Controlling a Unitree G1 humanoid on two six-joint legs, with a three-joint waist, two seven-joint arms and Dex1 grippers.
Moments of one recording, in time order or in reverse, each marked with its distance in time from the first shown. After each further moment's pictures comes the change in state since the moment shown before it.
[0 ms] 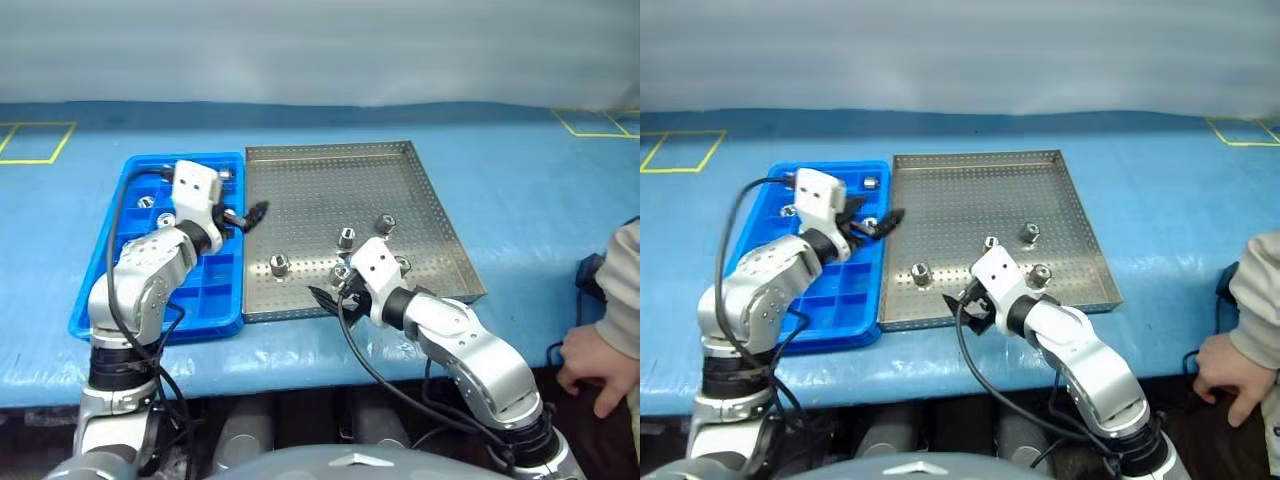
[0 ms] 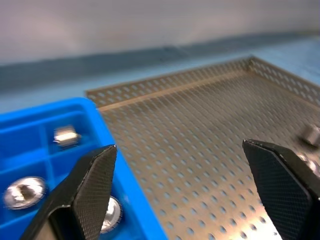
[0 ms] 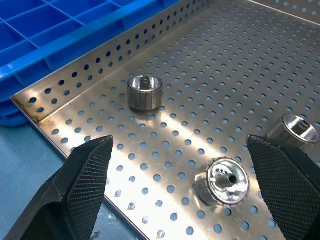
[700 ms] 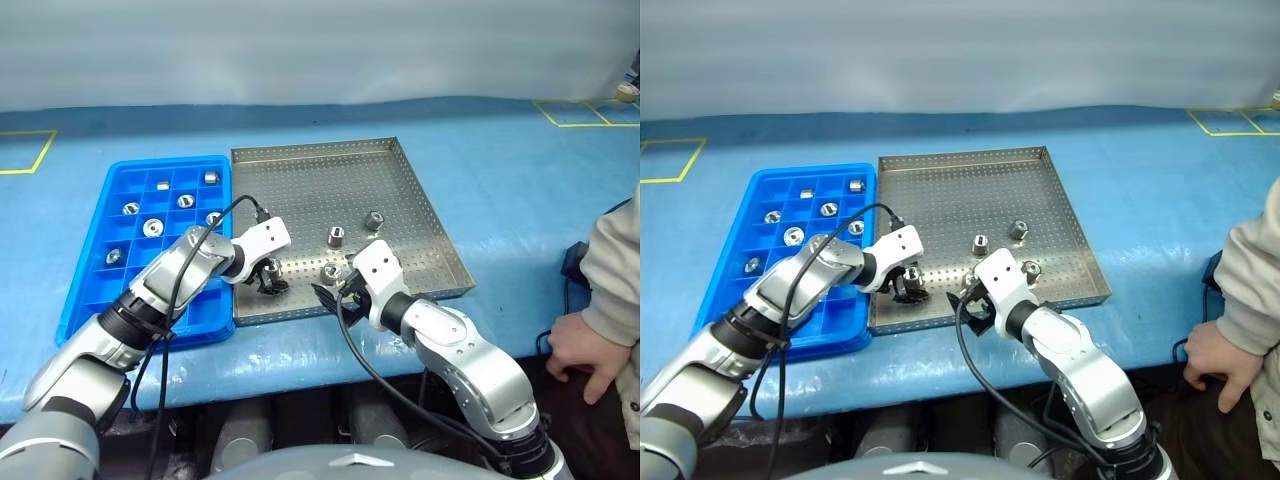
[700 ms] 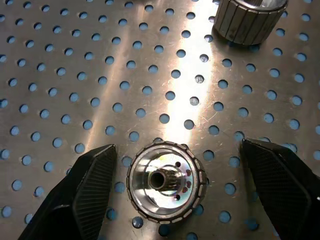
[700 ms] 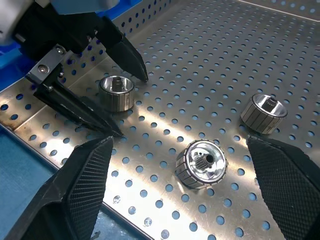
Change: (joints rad) left arm -0.219 0.200 -0.531 0.266 0.251 -0.099 -0.376; right arm 0.029 0.056 0.013 -0.008 -0.015 0.010 -0.084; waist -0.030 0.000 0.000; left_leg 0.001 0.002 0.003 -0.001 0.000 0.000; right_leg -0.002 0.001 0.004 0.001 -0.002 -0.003
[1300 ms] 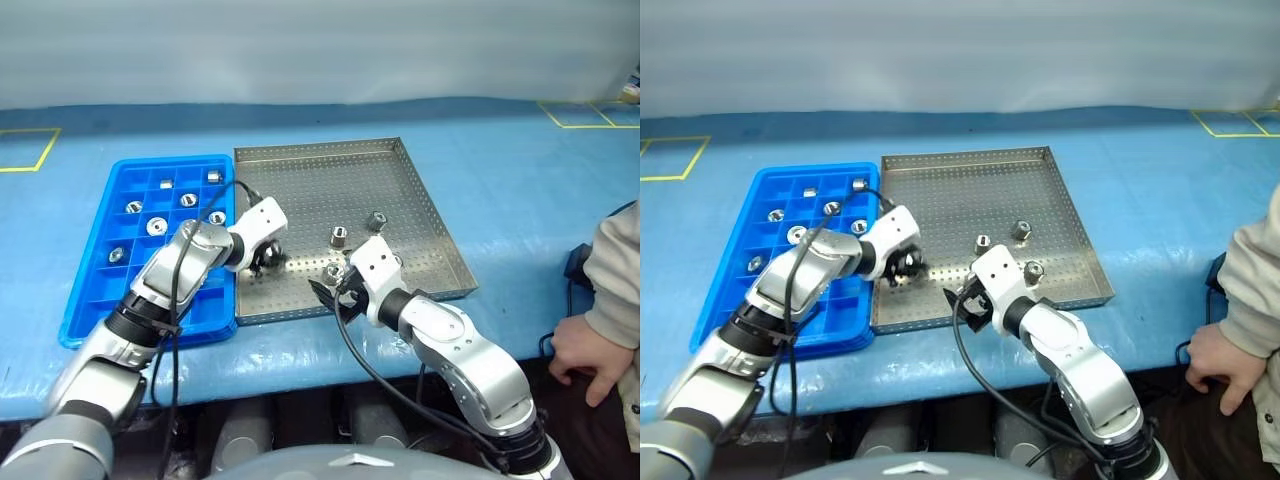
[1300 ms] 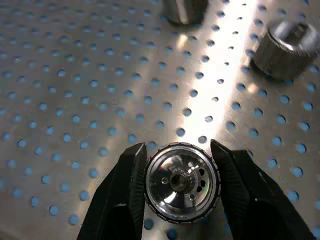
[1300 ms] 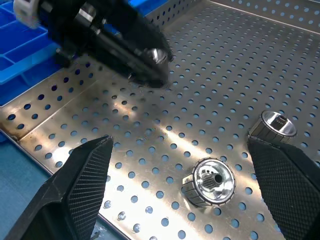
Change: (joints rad) left arm 0.073 -0.198 0.359 -0.086 -0.045 0.027 0.180; right arm -0.028 0.003 0.016 0.011 -0.005 -0.016 0.005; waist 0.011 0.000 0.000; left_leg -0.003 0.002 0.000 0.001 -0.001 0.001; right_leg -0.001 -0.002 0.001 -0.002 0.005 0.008
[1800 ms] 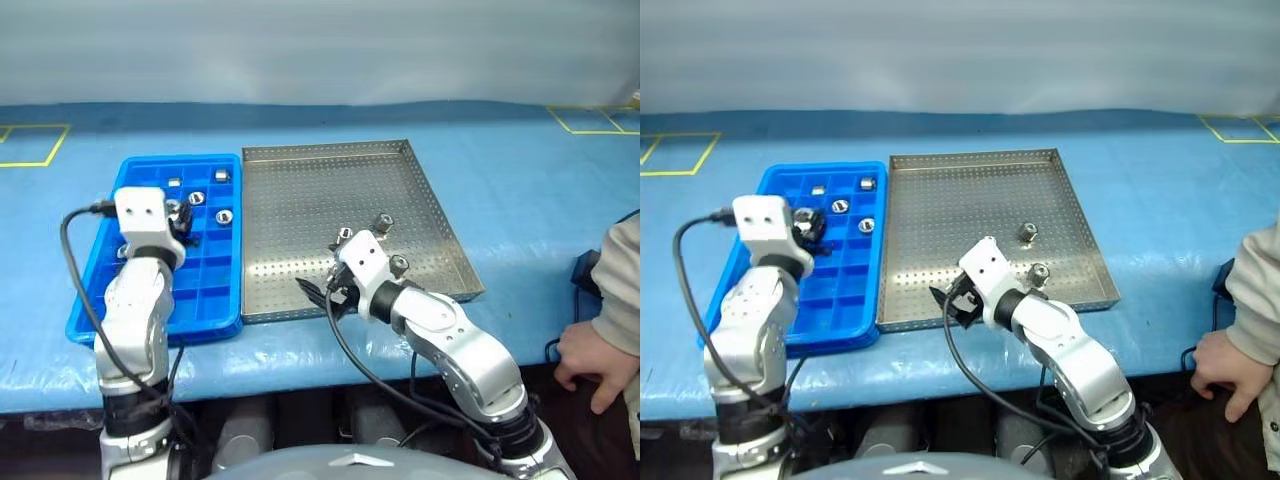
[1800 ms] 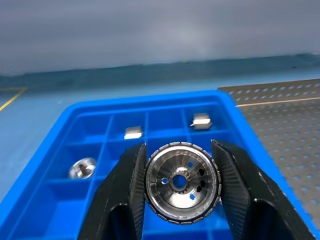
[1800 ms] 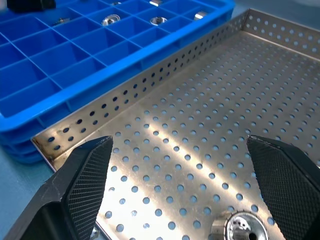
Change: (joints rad) left arm 0.482 -0.328 0.450 -0.397 0.123 -0.153 0.640; right arm -0.099 -0.005 0.012 0.059 0.030 -0.072 0.106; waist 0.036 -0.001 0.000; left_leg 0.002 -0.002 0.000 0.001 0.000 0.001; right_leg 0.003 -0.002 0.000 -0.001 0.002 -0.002
